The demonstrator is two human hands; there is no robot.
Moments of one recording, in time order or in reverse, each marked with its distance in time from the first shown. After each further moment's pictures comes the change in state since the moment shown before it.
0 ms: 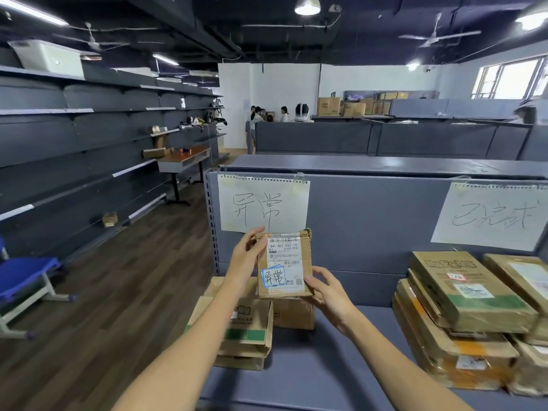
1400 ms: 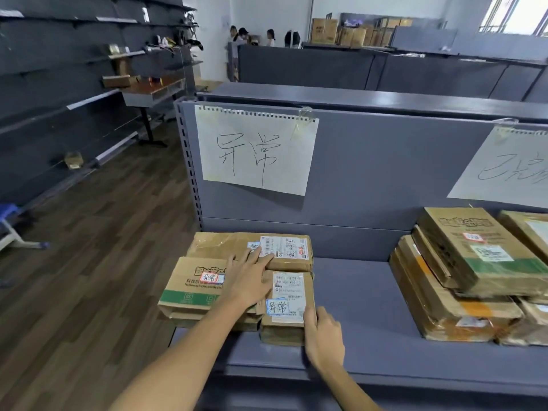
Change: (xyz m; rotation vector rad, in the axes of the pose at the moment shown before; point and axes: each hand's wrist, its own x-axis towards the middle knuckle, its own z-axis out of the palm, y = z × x) left_hand 0.002 -0.146 -0.014 1.525 -0.378 0.061; right_hand -0.033 0.154 0.012 -0.844 0.477 0.283
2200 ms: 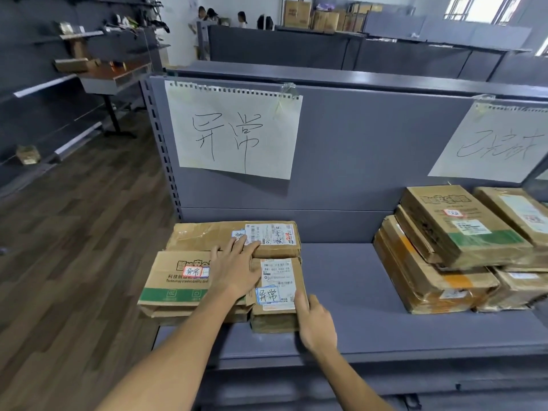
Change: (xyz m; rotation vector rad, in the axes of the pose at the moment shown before) left_hand 0.007 -0.003 0.014 0.013 0.064 0.003; right_hand 0.009 0.013 0.010 -0.090 -0.012 -0.026
